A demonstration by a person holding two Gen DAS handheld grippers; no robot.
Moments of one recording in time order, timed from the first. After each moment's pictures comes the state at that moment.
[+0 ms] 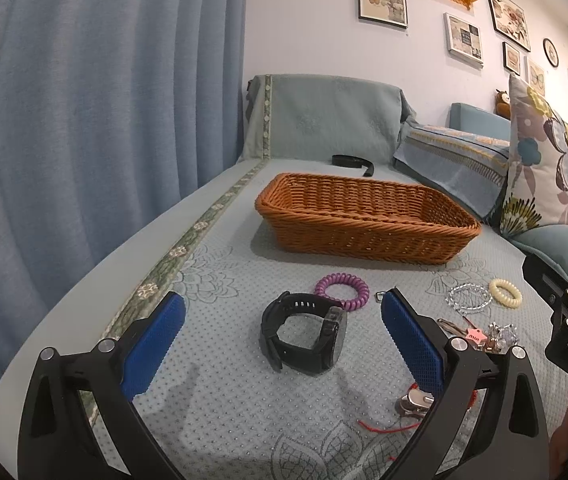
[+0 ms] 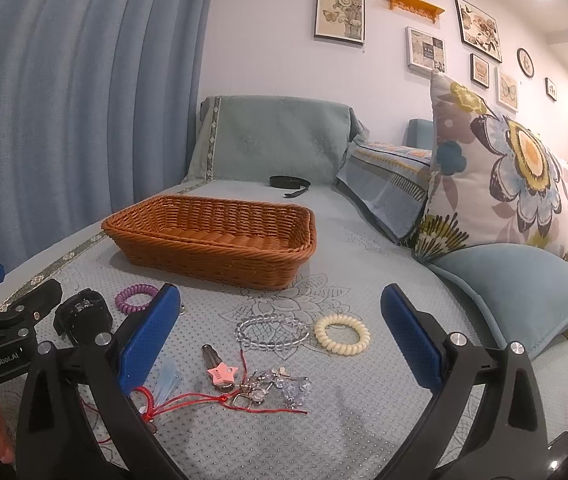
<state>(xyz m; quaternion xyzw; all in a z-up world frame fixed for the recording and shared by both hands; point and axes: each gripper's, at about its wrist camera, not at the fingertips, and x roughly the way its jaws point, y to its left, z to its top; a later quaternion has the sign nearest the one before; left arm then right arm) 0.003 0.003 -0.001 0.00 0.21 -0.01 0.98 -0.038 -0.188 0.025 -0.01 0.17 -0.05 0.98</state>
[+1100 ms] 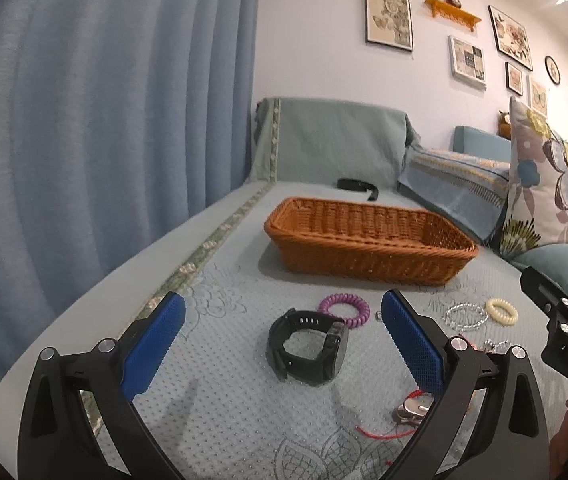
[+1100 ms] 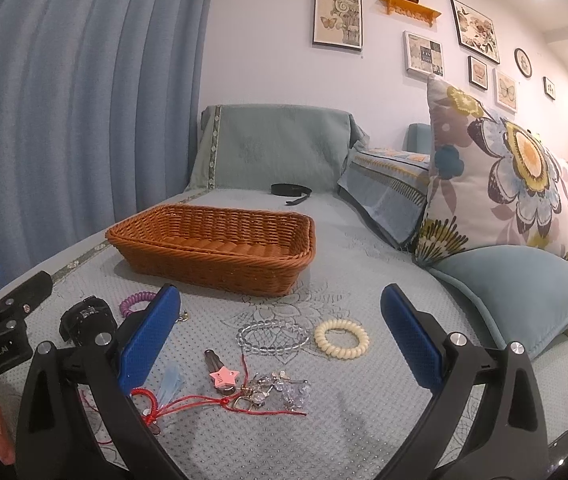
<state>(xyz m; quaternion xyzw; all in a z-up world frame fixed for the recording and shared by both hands) -0.014 0.007 0.006 -0.01 0.16 0.00 0.99 -0.045 -0.189 0.029 0.00 0.15 -0.04 0.99</state>
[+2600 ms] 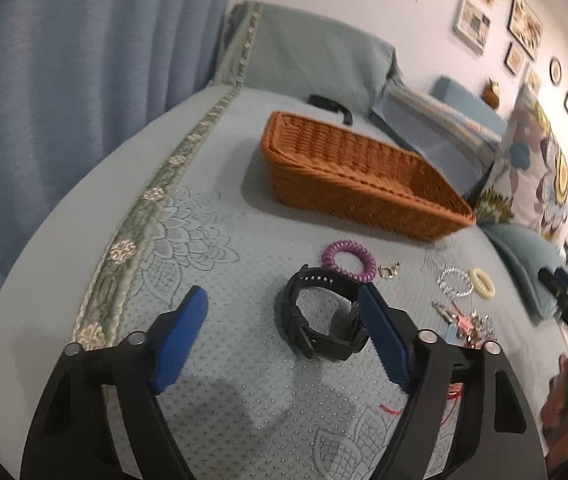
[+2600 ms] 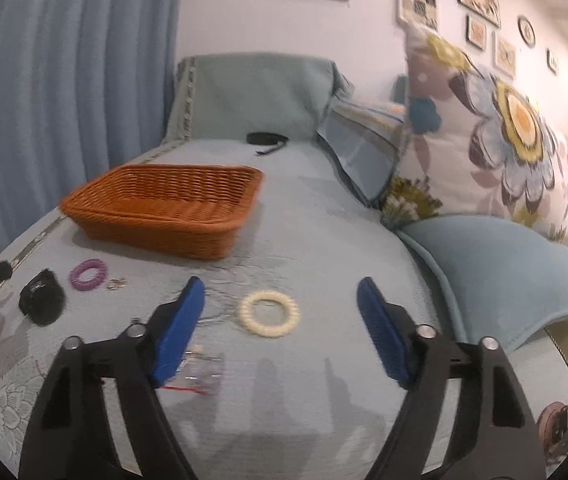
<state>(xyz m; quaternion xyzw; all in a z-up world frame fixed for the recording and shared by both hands) 0.063 0.057 -0.007 -0.07 0.35 -0.11 0.93 -0.018 -0.269 0.035 0.01 0.27 -0.06 0.96</state>
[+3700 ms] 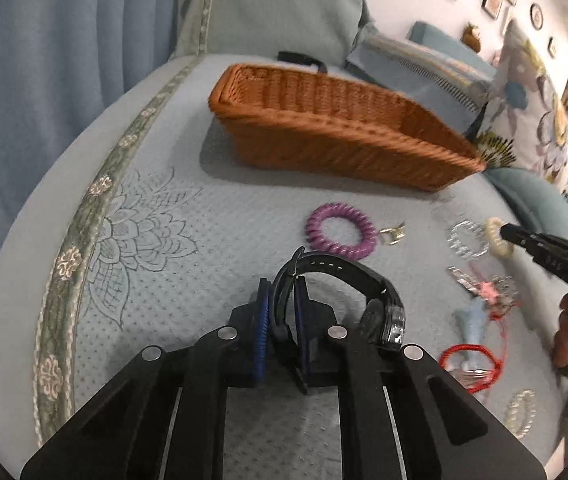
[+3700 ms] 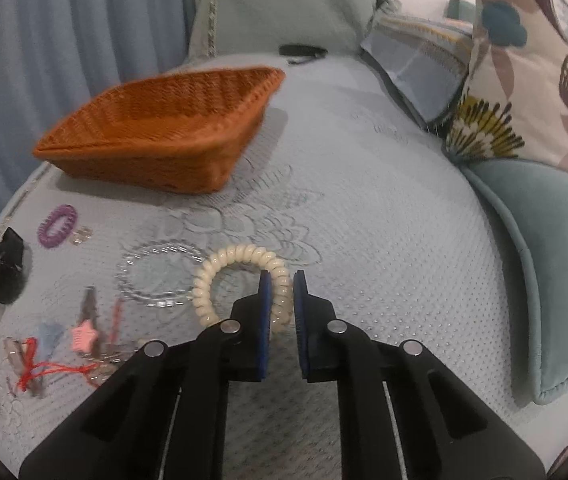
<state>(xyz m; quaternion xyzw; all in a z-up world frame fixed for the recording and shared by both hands) 0.095 0.032 -0.031 -0.02 0.40 -0.15 0.90 0.058 -0.285 -0.016 0.02 0.40 0.03 0.91</state>
